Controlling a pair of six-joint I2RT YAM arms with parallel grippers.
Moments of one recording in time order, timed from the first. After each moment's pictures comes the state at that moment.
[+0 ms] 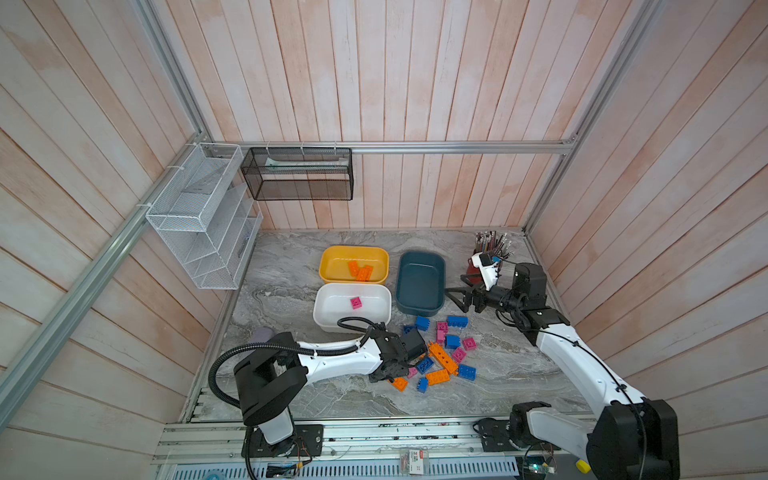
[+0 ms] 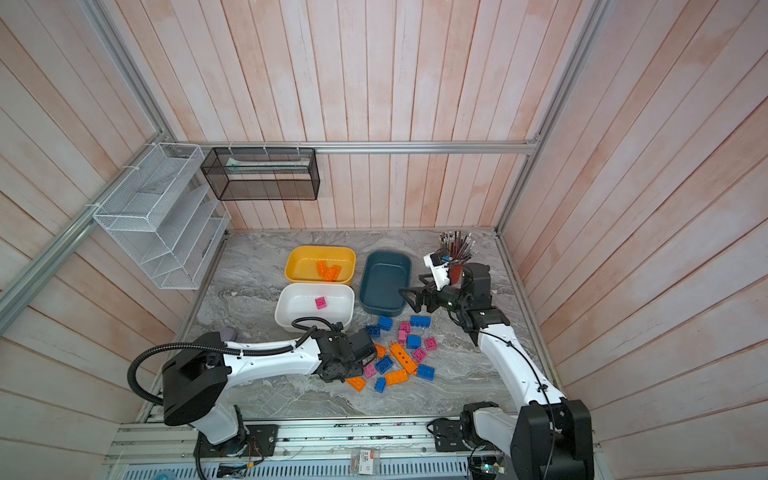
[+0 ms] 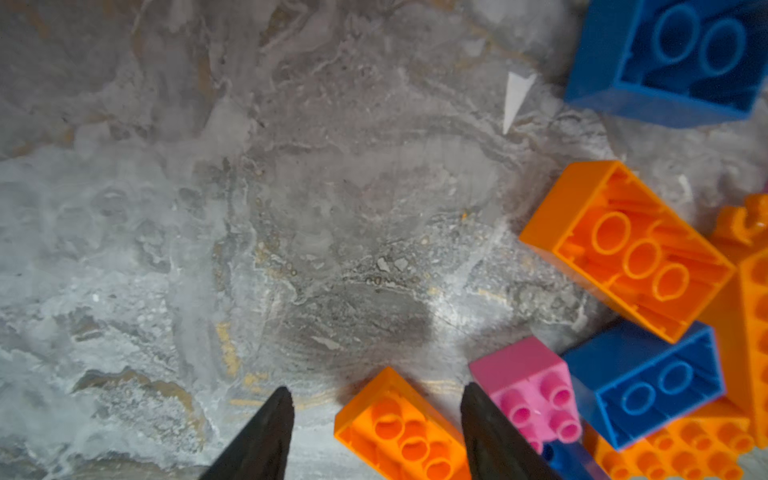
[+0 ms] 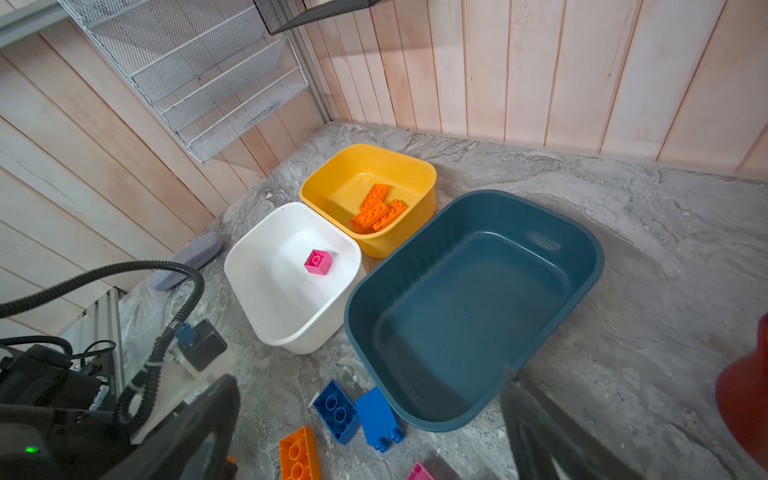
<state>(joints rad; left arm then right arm) -1.12 1.70 1.05 -0.75 -0.18 -1.27 0.14 1.15 0.75 -0.04 -0.79 0.06</state>
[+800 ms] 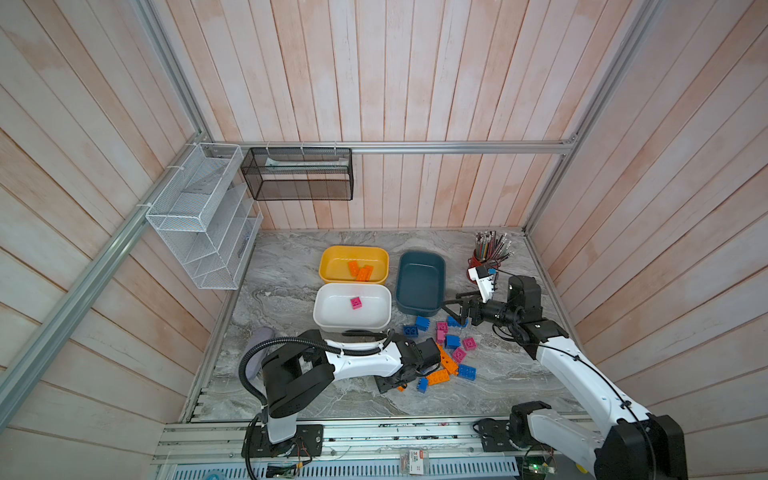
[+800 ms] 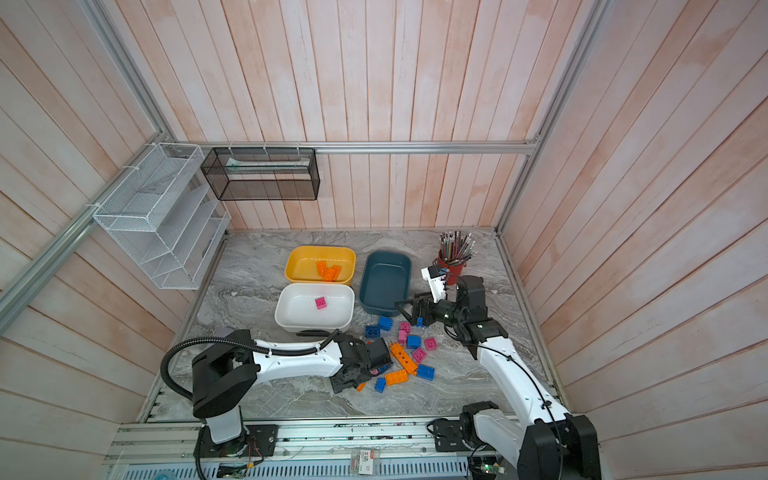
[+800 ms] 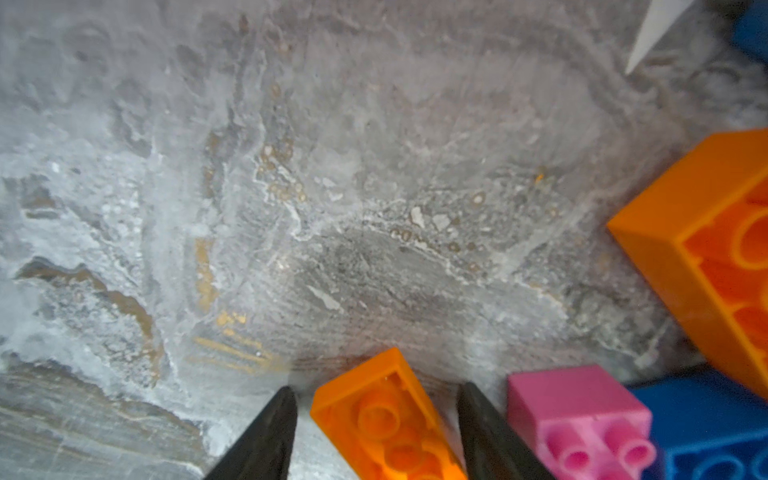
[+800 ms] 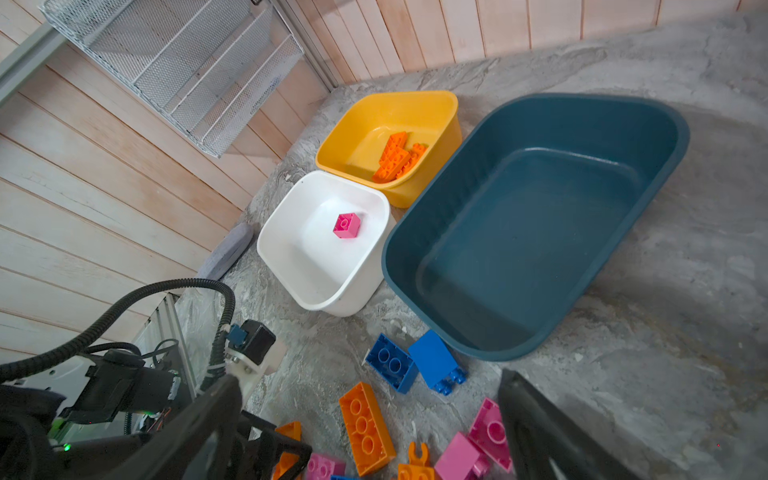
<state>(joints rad) -1.18 1.84 1.16 -0.86 -0.16 -1.53 0.20 1.06 0.66 -0.15 -0.74 0.23</state>
